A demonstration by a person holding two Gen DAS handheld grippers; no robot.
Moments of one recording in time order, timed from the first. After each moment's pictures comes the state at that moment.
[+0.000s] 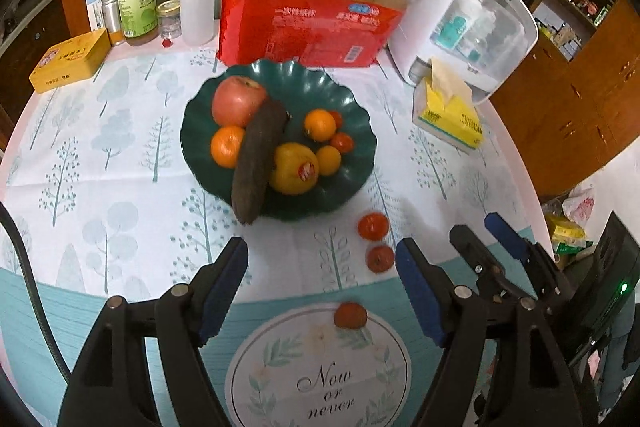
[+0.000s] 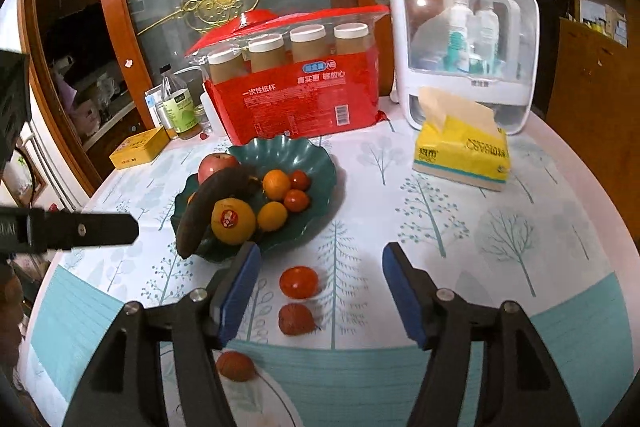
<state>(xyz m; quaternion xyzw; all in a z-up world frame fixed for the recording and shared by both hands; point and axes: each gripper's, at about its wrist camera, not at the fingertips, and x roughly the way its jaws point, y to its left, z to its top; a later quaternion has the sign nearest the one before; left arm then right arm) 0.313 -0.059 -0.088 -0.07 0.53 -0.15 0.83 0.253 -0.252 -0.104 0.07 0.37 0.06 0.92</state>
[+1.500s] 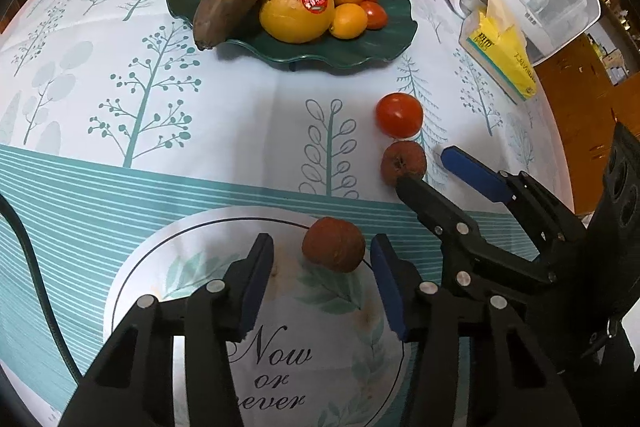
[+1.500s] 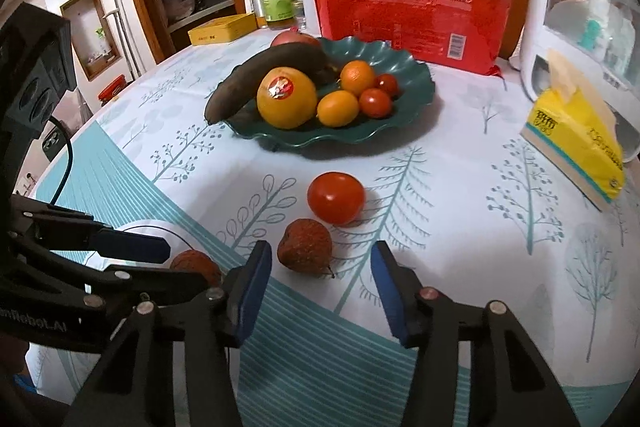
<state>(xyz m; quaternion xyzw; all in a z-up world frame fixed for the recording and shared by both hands) 0.273 -0.105 -0.201 -0.14 0.61 -0.07 0.78 0.276 -0.237 -0.188 -0.06 0.44 0.26 0.86</state>
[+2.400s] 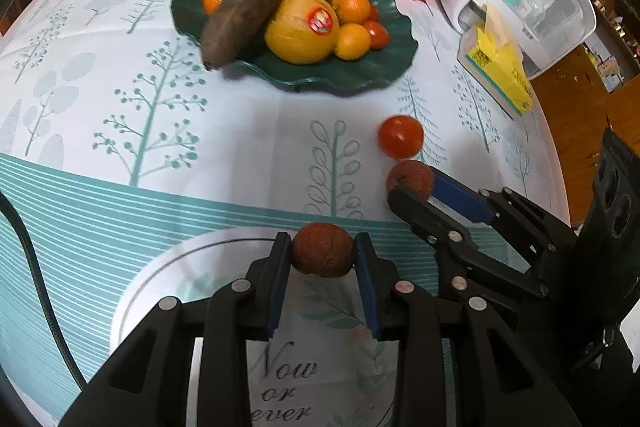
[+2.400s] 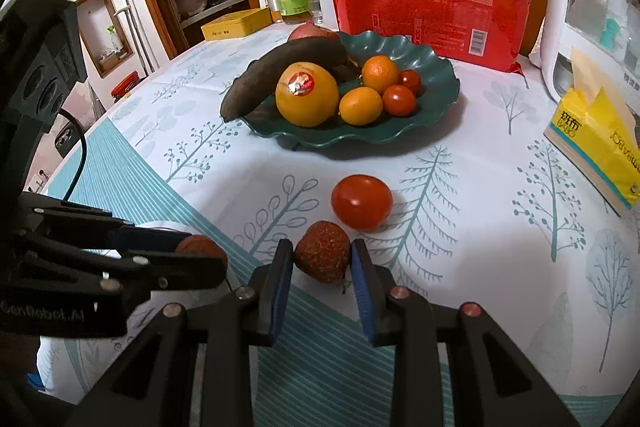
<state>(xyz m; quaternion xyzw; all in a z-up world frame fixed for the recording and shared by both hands) 0.279 -0.095 -0.197 -0.15 0.58 -0.07 0.80 0.279 -0.227 -0.189 -0.06 0.45 0.28 0.84</state>
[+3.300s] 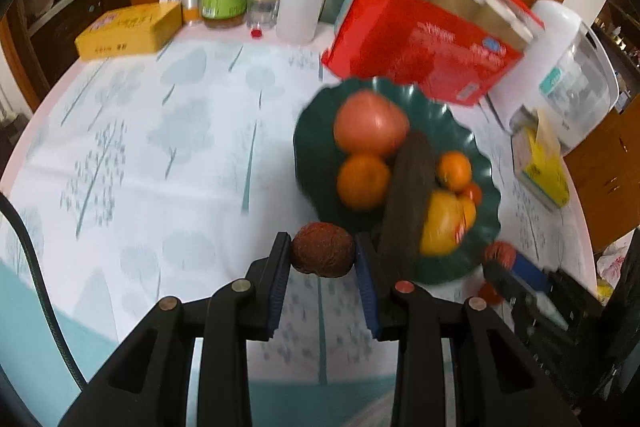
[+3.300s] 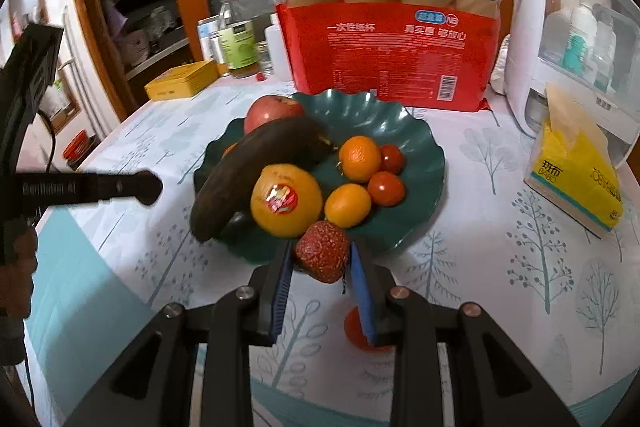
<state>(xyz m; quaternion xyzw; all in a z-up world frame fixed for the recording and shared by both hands) 0.376 0.026 -0.154 -0.11 0.50 -0.04 0.86 0.325 -0.181 -0.163 -0.01 0.41 0.17 0.89</state>
